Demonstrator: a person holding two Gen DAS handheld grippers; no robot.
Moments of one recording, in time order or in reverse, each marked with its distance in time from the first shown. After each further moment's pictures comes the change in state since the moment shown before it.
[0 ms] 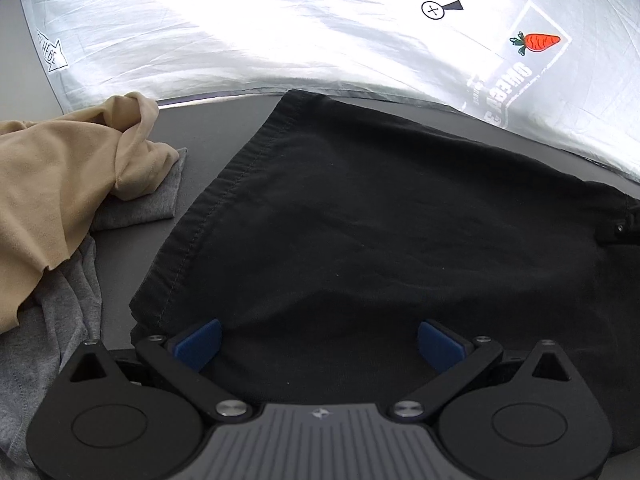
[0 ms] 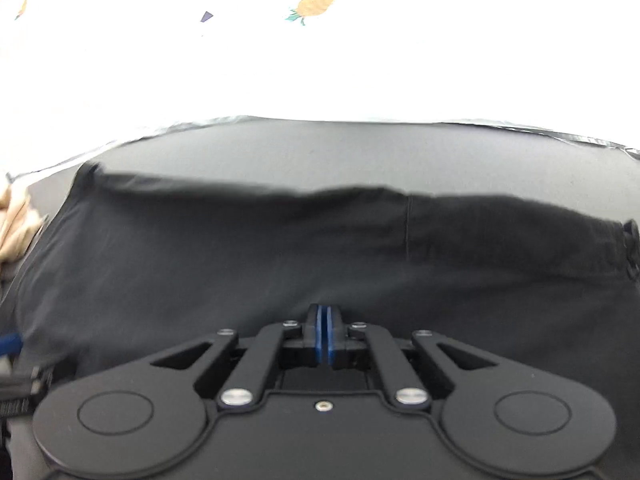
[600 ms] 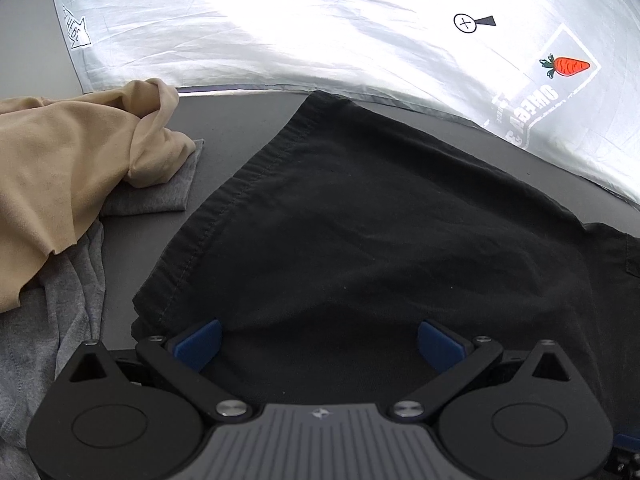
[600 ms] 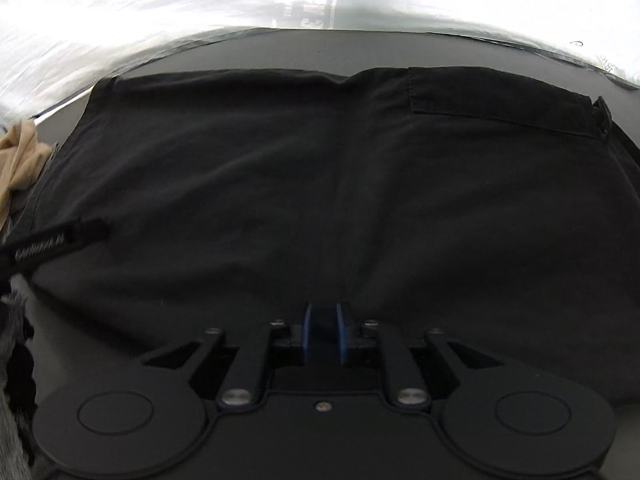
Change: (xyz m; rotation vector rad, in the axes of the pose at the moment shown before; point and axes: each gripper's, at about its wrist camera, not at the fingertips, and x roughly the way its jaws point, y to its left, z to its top) left arm -0.001 0.006 0.008 -0.091 0.027 0.024; right arm -0.070 0.033 -0.104 -0.053 0.208 -0.021
